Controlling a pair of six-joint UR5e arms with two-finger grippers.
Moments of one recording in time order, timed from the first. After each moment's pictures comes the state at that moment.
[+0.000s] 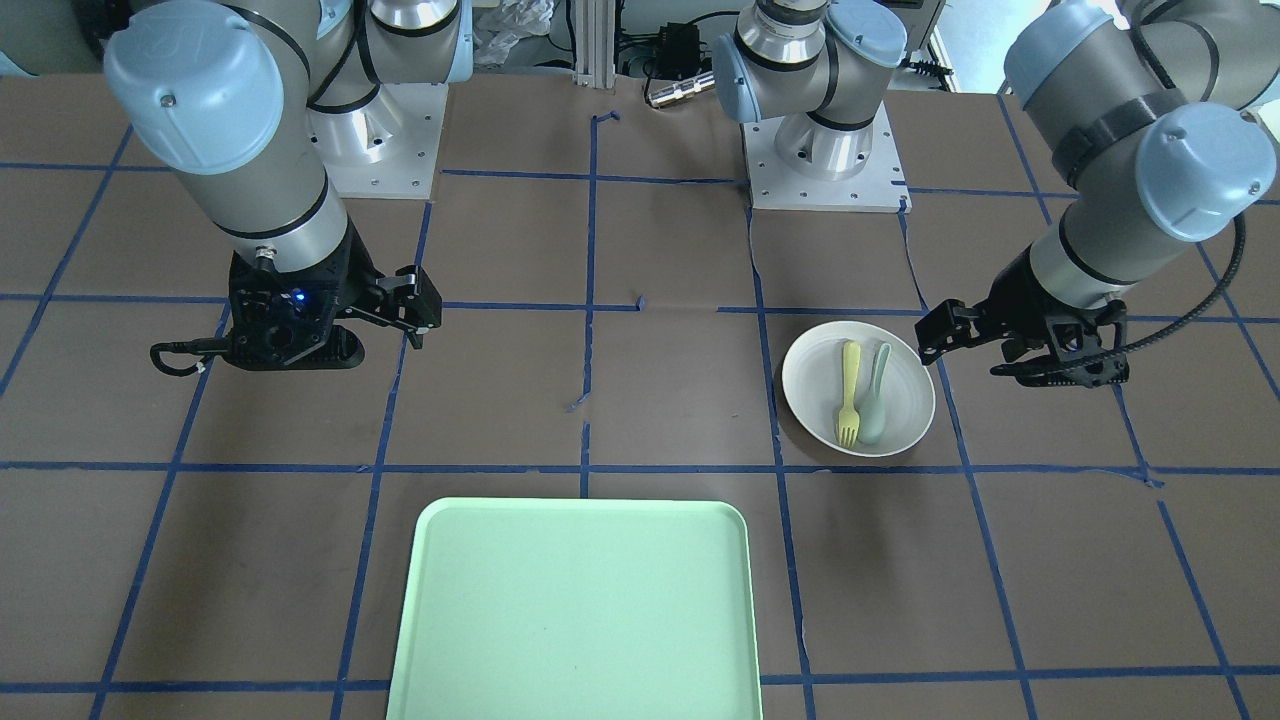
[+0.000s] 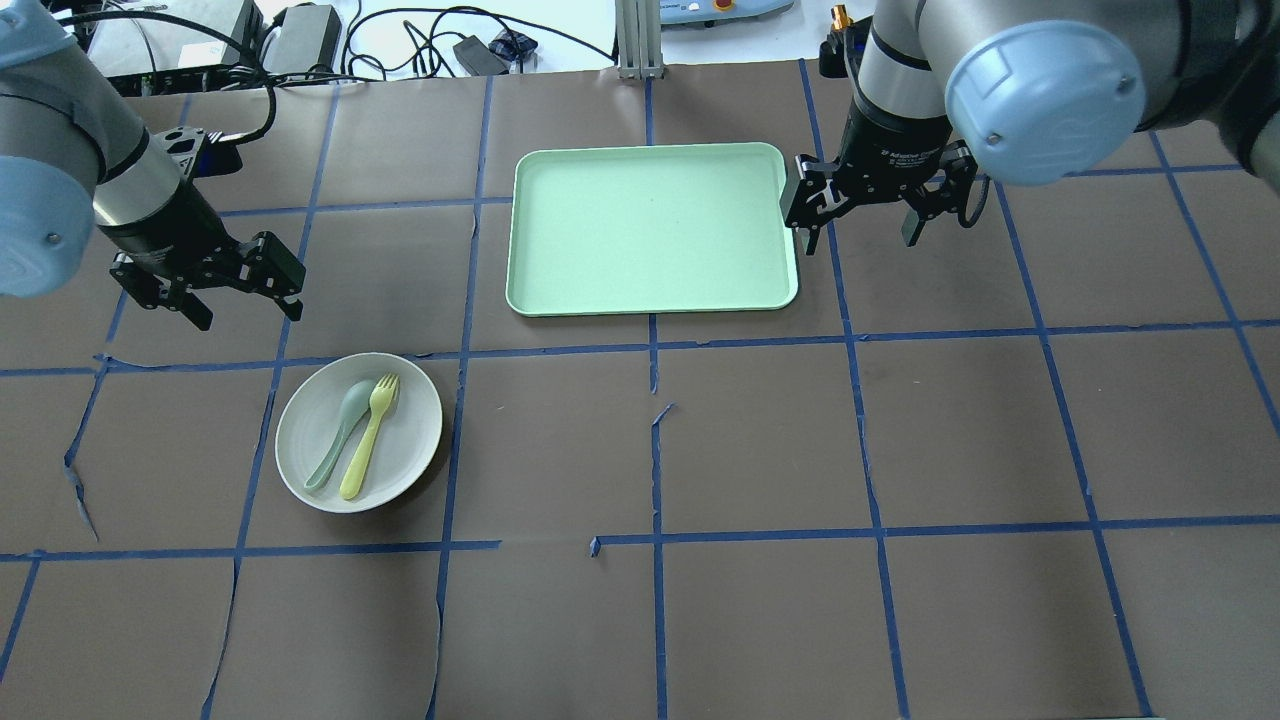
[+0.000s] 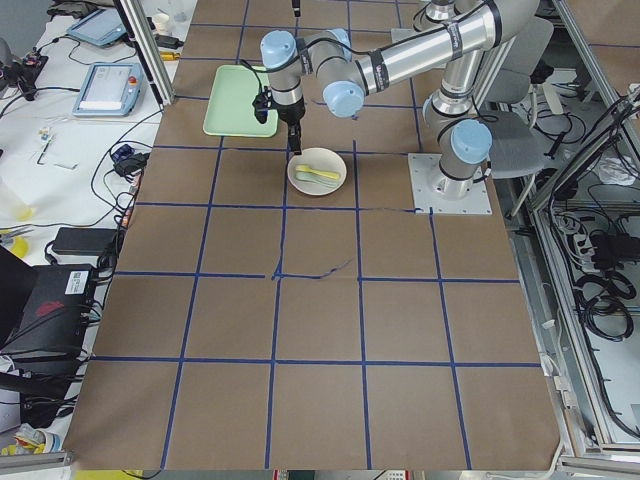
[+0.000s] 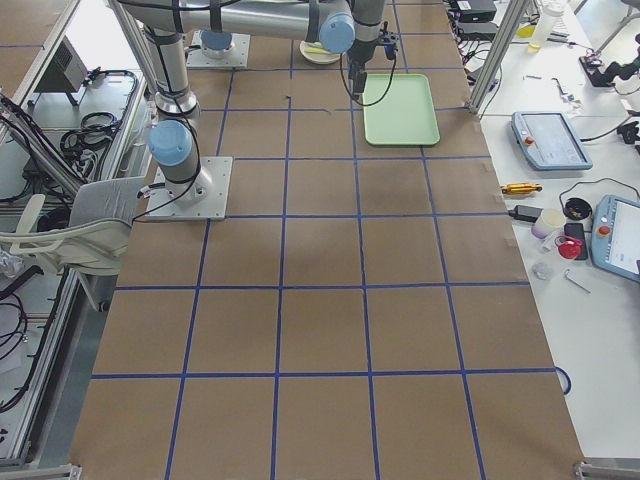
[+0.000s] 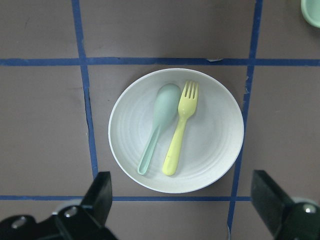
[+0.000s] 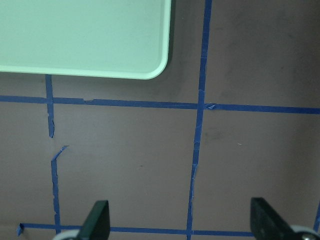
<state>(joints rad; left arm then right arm) -1.25 -1.69 -1.77 -1.38 1.59 0.24 1.65 -1.39 1.55 -1.66 -1.56 0.03</state>
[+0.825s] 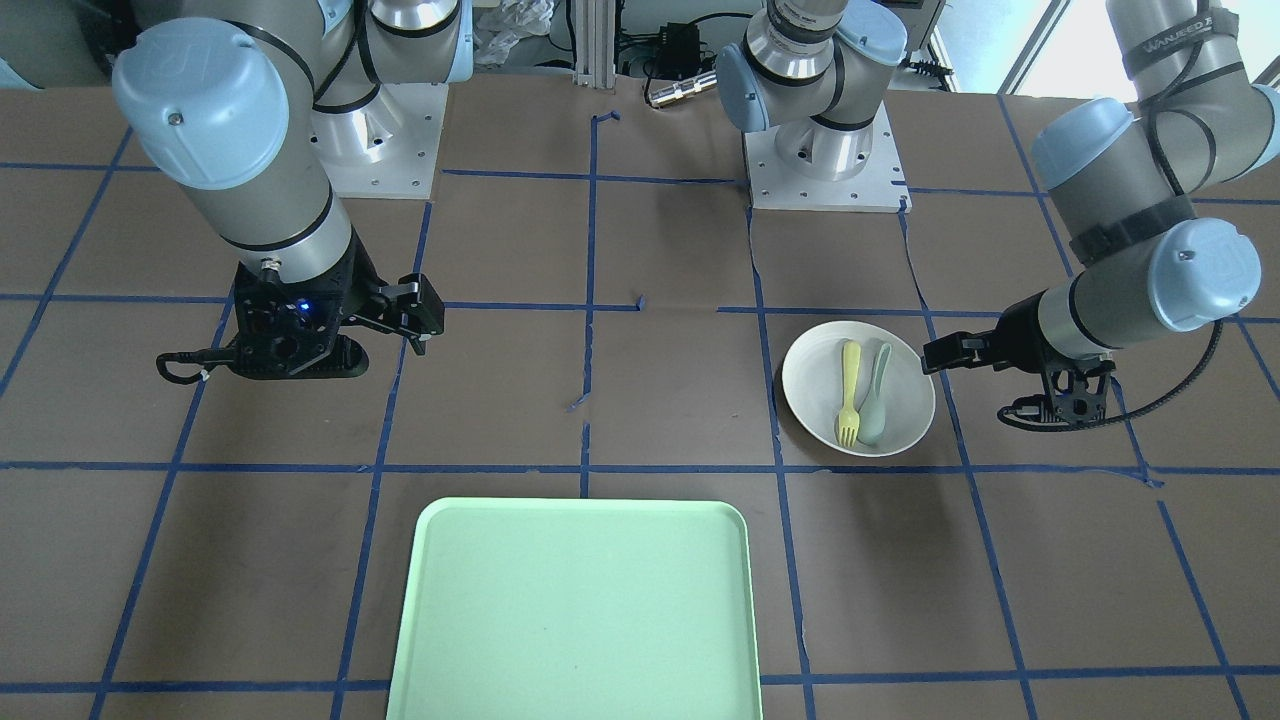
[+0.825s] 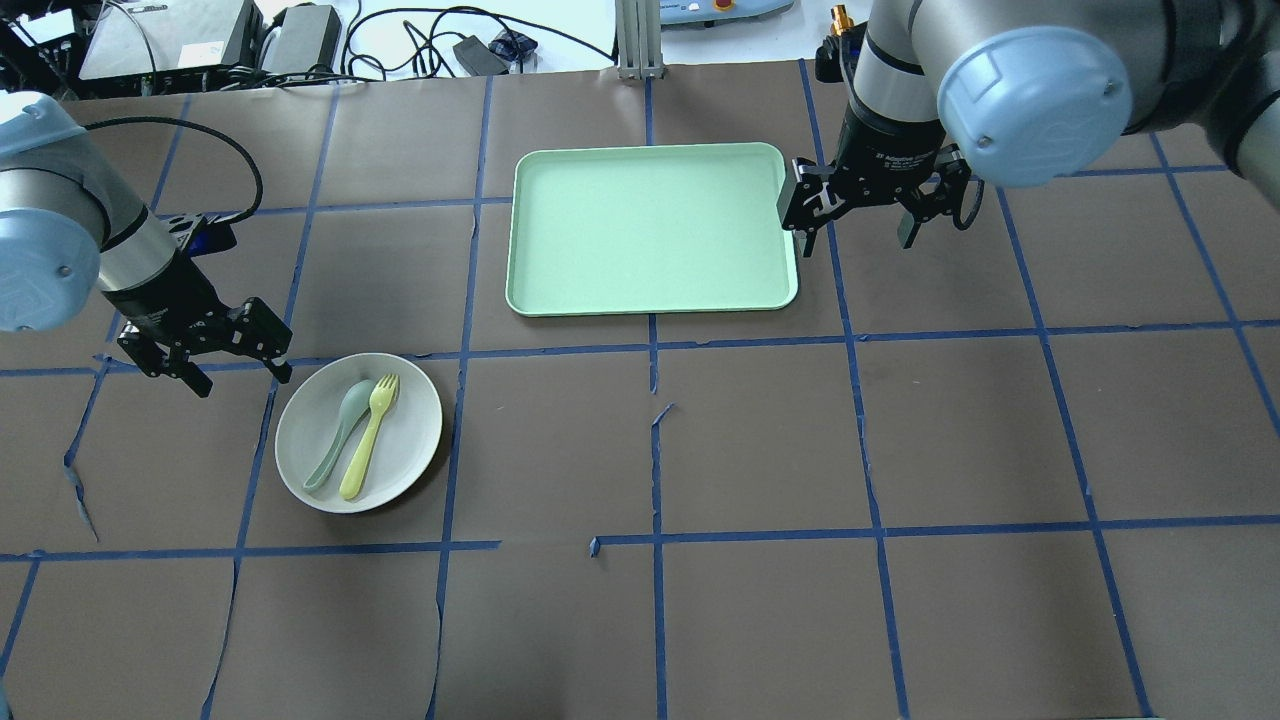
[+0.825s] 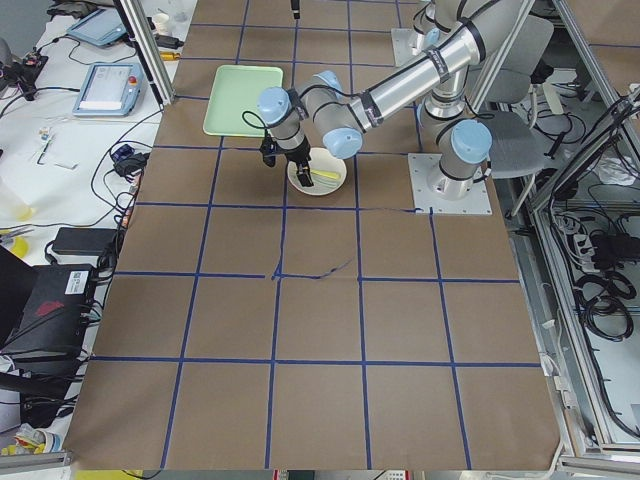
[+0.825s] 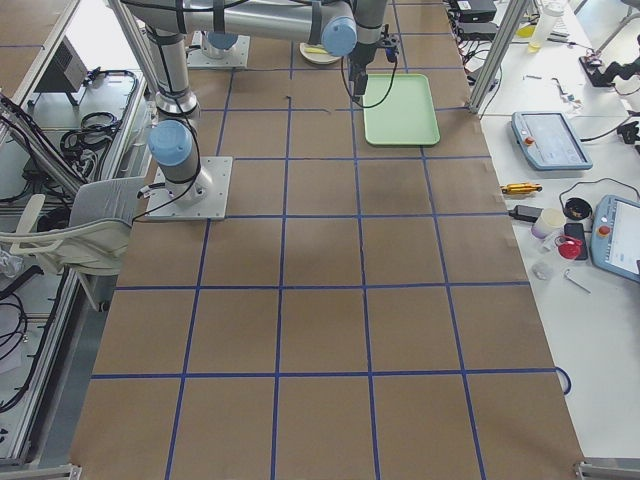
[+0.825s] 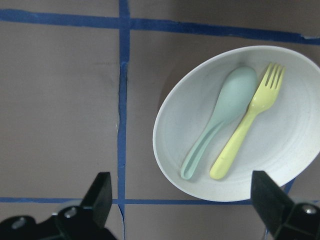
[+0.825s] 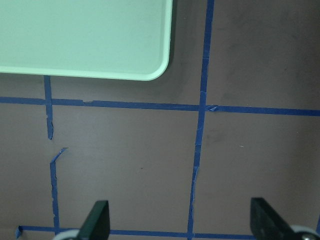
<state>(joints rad) -1.17 -1.79 -1.84 -1.38 1.59 0.31 1.65 -1.38 1.56 -1.66 -1.56 0.03</state>
